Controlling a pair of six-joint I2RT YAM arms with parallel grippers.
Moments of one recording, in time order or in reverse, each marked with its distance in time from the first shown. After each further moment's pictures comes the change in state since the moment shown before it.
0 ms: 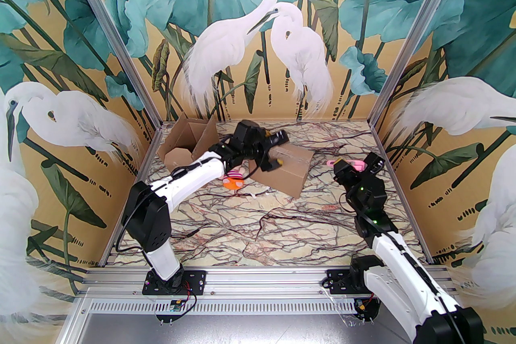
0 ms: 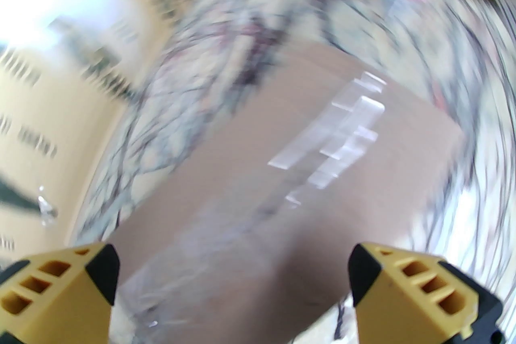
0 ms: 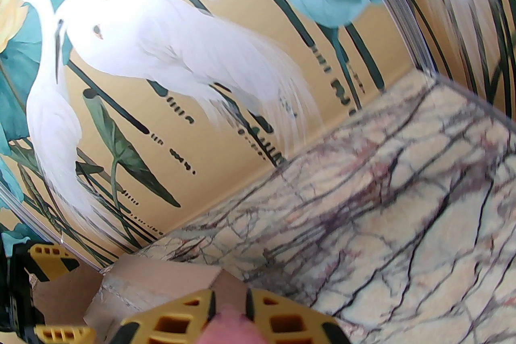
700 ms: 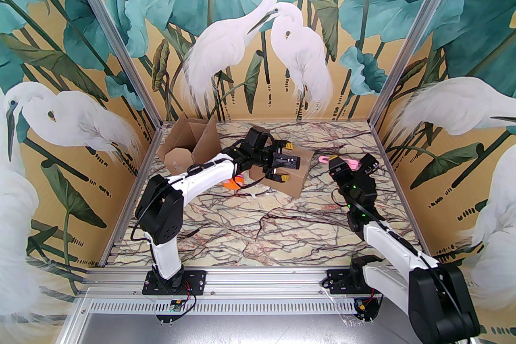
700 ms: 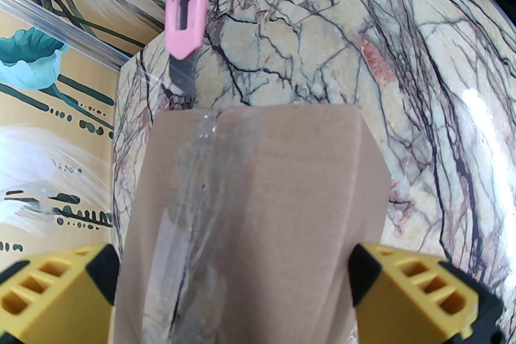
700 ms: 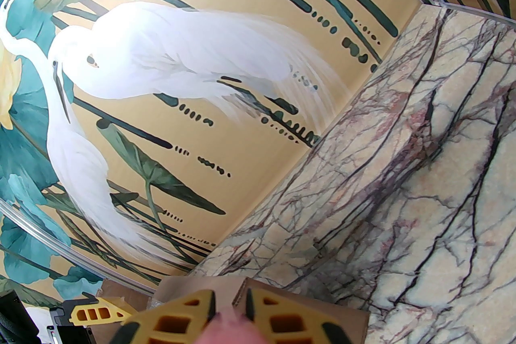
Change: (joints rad) left arm -0.031 0.116 0.074 0.029 0.186 0.361; right arm 0.000 0.260 -0.045 0.379 -0.051 0.242
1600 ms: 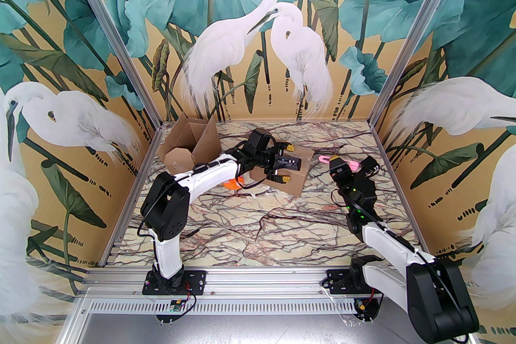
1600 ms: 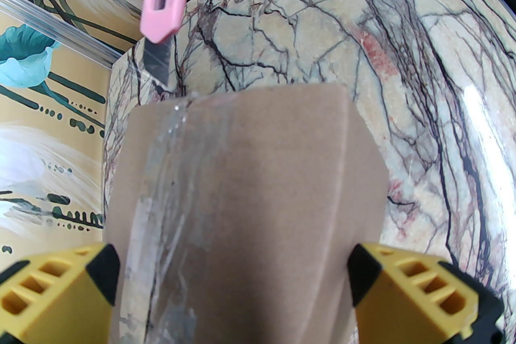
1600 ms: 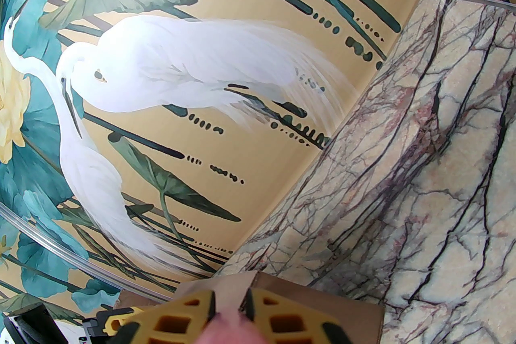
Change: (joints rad) left arm 0.000 0.046 0.000 0.030 0.001 0.002; right arm 0.000 0.013 -0.038 0.072 0.017 0.064
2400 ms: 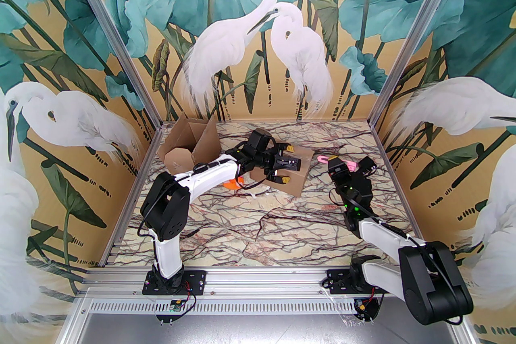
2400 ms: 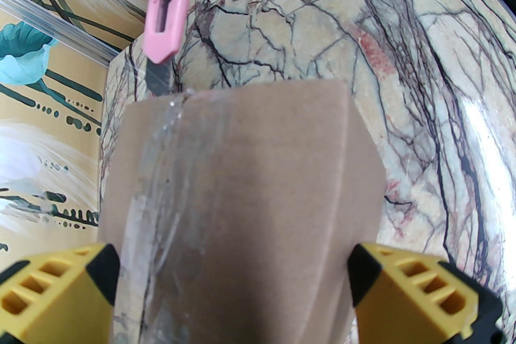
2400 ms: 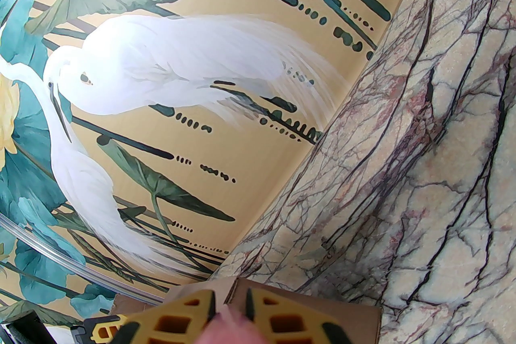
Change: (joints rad) left arm 0.000 0.000 -0.010 0.000 0.000 -0.007; right arm 0.000 0.104 0.000 0.096 0.003 0.032
